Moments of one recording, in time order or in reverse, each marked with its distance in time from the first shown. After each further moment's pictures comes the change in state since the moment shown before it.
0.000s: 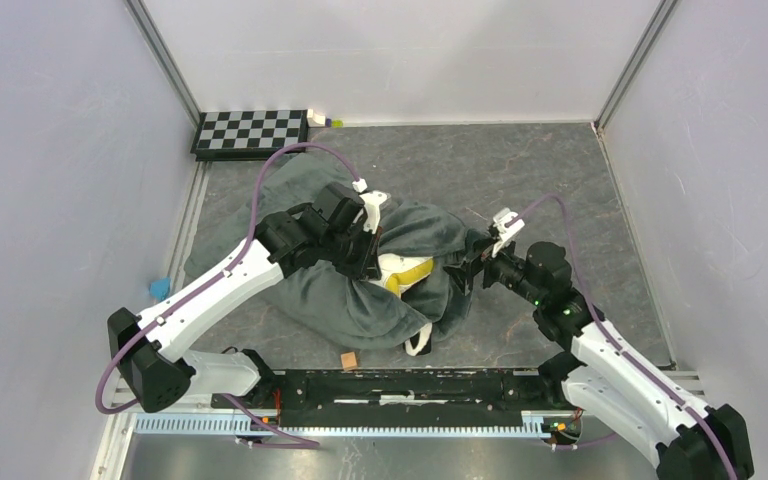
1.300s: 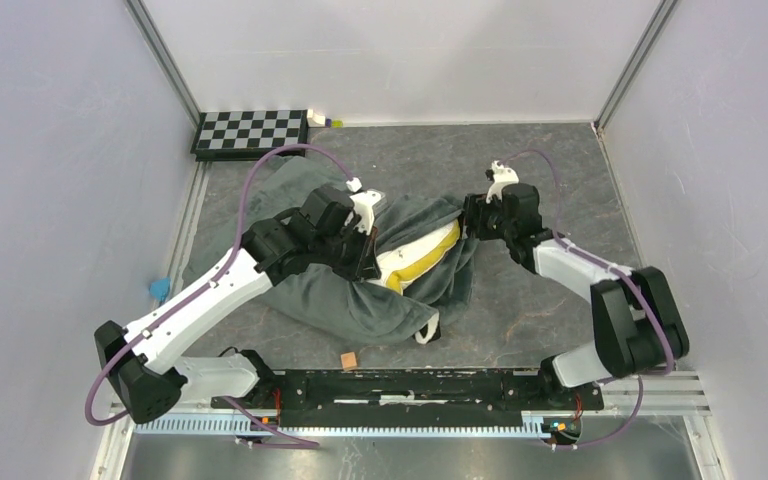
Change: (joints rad) left arm 0.001 -0.070 -0.034 0.042 0.029 0.009; right arm -0.193 0.673 0.294 0.054 0.152 0.157
